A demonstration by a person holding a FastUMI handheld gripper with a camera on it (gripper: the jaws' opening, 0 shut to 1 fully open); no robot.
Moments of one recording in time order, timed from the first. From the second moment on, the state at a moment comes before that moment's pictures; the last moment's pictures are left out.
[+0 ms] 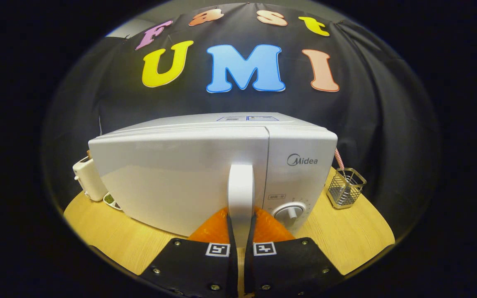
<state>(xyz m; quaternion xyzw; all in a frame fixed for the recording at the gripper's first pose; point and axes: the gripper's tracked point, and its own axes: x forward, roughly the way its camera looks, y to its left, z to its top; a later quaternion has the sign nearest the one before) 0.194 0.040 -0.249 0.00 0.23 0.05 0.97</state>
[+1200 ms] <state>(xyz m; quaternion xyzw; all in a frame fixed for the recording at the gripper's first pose) 0.097 0.069 -0.238 -0.02 0.30 0.09 0.95</state>
